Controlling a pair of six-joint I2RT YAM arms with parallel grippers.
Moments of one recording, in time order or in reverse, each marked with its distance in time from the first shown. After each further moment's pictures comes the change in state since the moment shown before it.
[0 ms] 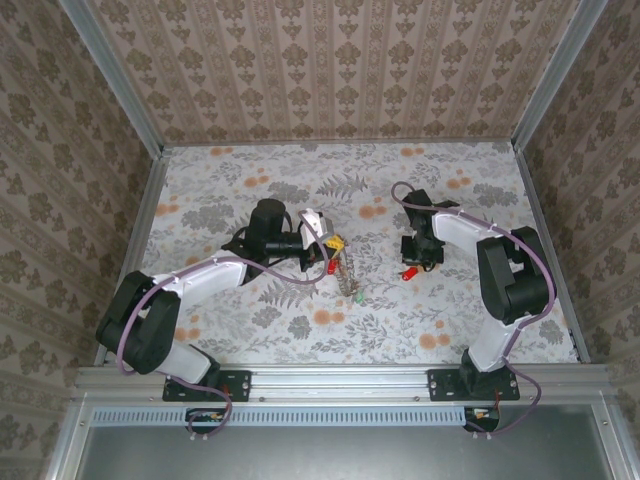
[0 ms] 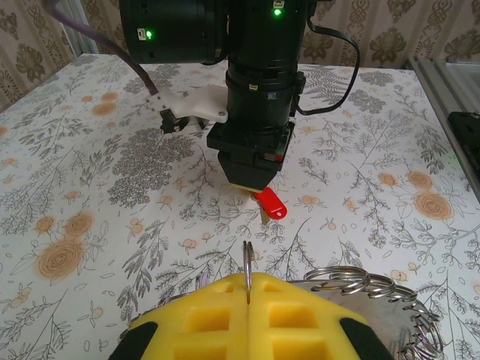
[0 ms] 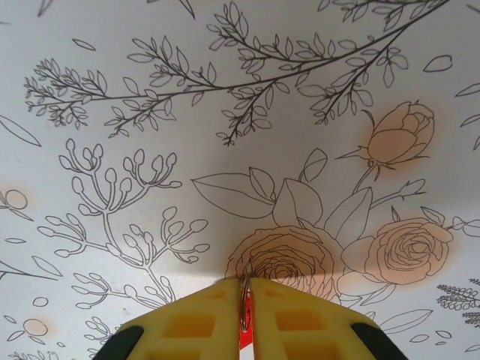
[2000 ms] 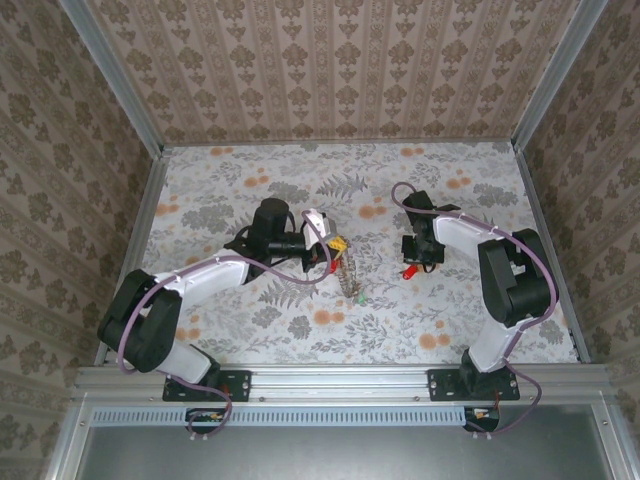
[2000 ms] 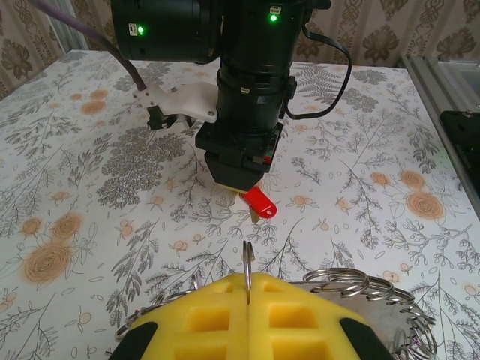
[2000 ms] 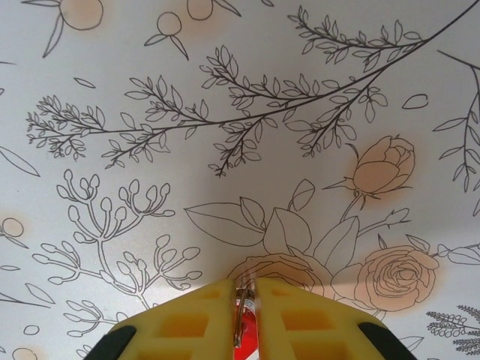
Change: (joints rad) left arm -0.015 0.011 0.019 -0.026 0.000 0.000; right arm 0.000 -0.019 -0.039 0.080 0.037 -0.006
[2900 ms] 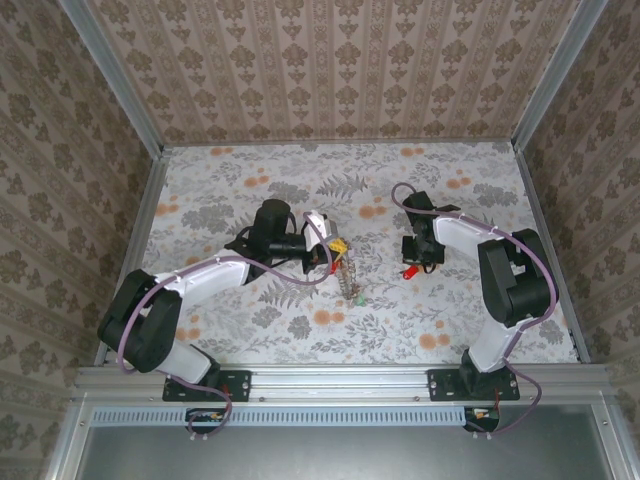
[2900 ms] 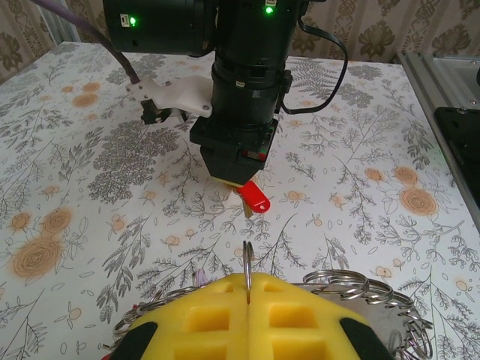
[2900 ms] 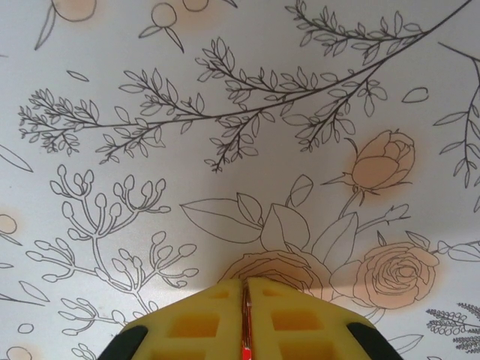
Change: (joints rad) left arm -0.007 0.000 0.000 -0.020 0.000 0.000; right arm 0.000 -0.004 -0.008 0.000 0.000 -0.001
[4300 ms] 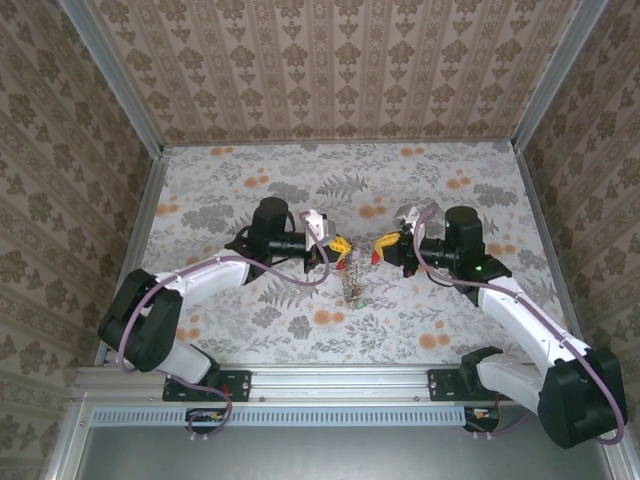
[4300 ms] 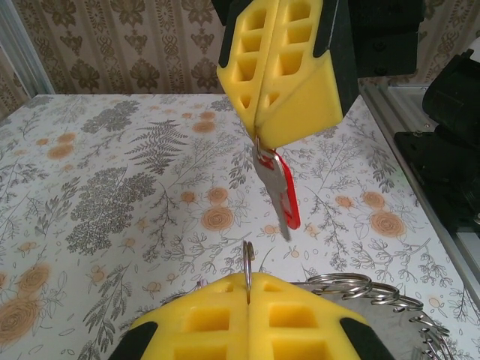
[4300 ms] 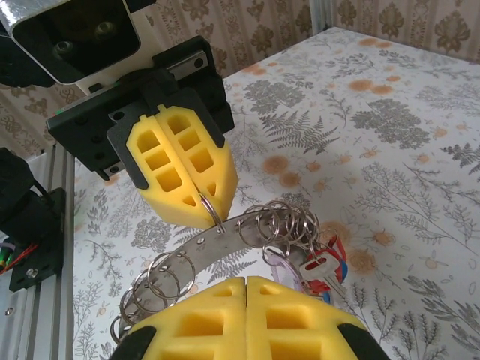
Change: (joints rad) left arm 0.001 0.006 -0.002 0.096 0.124 -0.008; right arm 0.009 -0.685 -0.414 0.701 -0.892 -0.517
